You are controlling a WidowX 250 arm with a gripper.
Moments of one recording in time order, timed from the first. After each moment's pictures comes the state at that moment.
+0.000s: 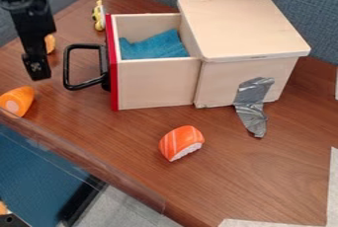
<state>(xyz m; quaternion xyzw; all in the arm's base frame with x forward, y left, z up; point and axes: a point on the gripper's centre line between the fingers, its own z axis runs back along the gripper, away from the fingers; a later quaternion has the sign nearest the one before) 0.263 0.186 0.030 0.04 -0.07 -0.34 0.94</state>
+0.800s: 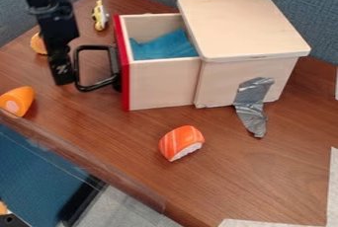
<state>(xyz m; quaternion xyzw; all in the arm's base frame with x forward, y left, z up) 0.288 0.146 0.032 -0.03 -0.07 -0.32 0.94</state>
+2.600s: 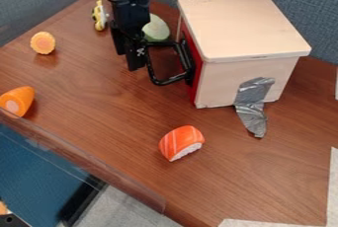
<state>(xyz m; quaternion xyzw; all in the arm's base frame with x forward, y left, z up) 0.368 0.084 0.031 -0.06 -0.09 -0.28 0.95</state>
